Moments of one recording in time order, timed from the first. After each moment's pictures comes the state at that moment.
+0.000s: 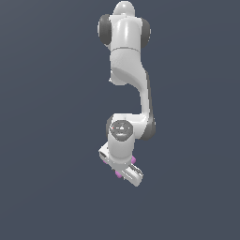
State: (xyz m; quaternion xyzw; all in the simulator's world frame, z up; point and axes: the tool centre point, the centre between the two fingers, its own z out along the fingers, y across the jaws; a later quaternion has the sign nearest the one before) arm 0.147 -0.003 0.029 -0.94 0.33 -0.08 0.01
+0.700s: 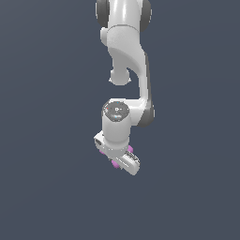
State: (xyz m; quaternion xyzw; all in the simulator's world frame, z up) arm 0.119 -0.017 0.080 -0.94 0.33 -0.08 0.01
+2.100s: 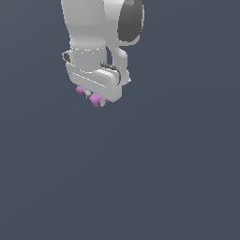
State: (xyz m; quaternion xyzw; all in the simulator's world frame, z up) arm -0.008 -0.083 0.324 -0.94 0.33 -0.08 0.01
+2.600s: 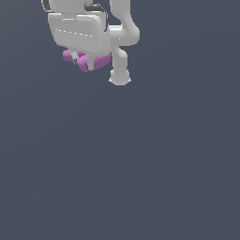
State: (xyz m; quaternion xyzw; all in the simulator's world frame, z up) arm -0.057 -0.110 0.424 -0.94 0.33 -0.08 0.01
